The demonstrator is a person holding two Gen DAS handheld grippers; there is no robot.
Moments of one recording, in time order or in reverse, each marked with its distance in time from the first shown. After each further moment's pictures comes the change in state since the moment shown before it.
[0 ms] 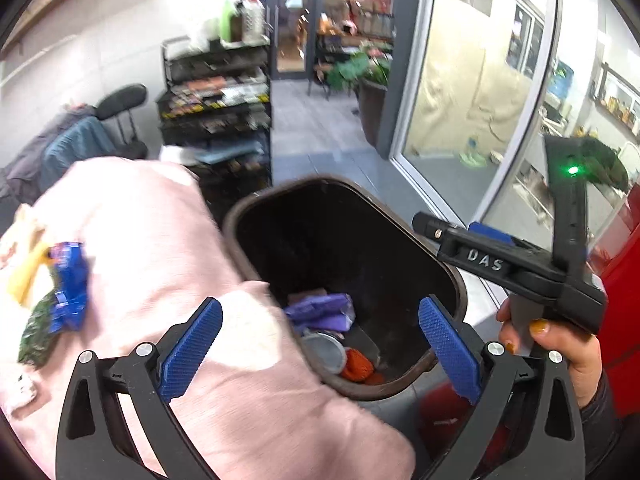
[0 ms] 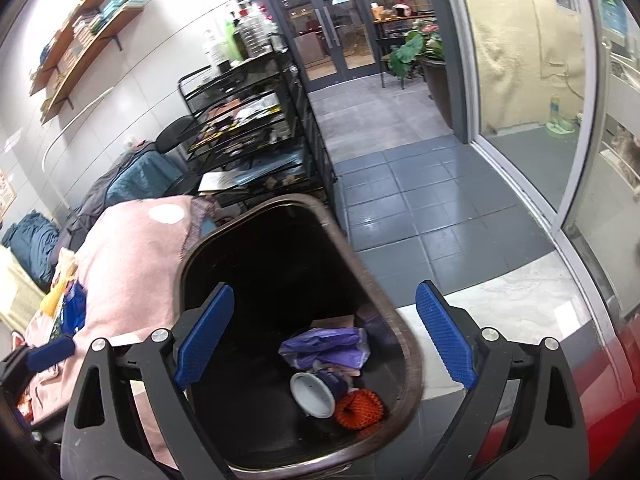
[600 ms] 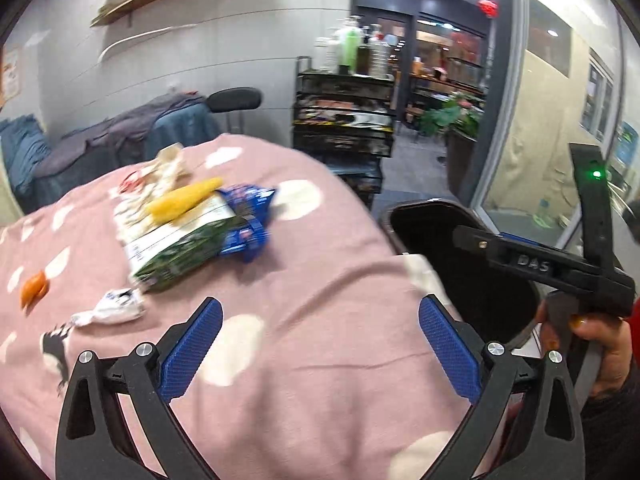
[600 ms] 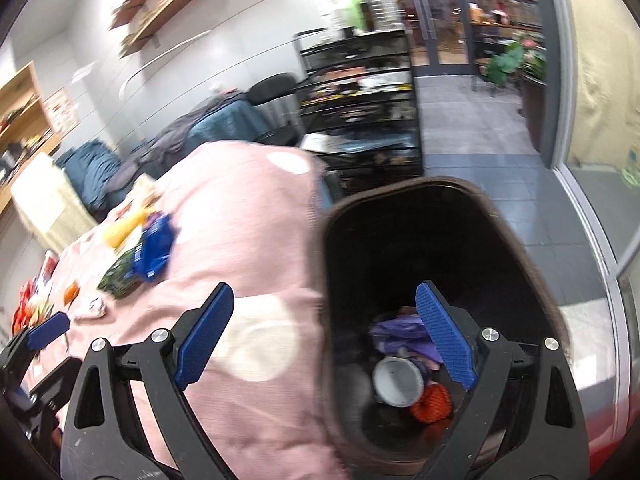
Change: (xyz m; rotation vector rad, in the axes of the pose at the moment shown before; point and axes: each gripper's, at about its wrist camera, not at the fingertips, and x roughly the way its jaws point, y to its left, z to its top) left arm -0.073 0.103 -0.068 -0.225 -0.119 0.257; right arm 0.004 0.128 -0.029 -0.246 0.085 0.236
